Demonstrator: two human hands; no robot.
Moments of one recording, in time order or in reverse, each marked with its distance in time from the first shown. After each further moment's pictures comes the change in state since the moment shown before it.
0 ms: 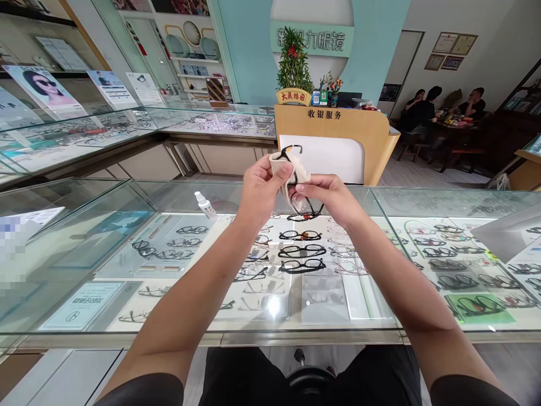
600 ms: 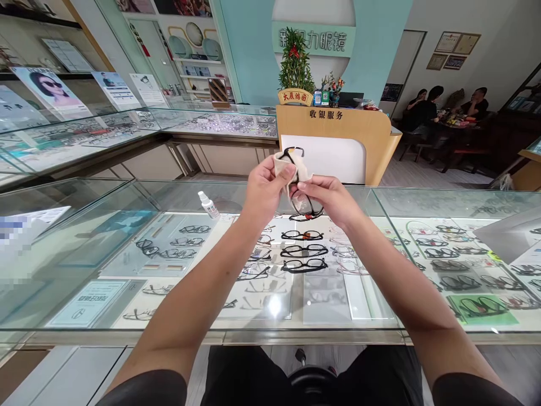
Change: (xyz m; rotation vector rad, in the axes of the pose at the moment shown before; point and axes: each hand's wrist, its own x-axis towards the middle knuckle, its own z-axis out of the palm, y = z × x) left_hand 0.002 -0.005 -0.002 -0.053 0.012 -0.040; right_hand 0.003 0.009 0.003 0.106 0.017 0.023
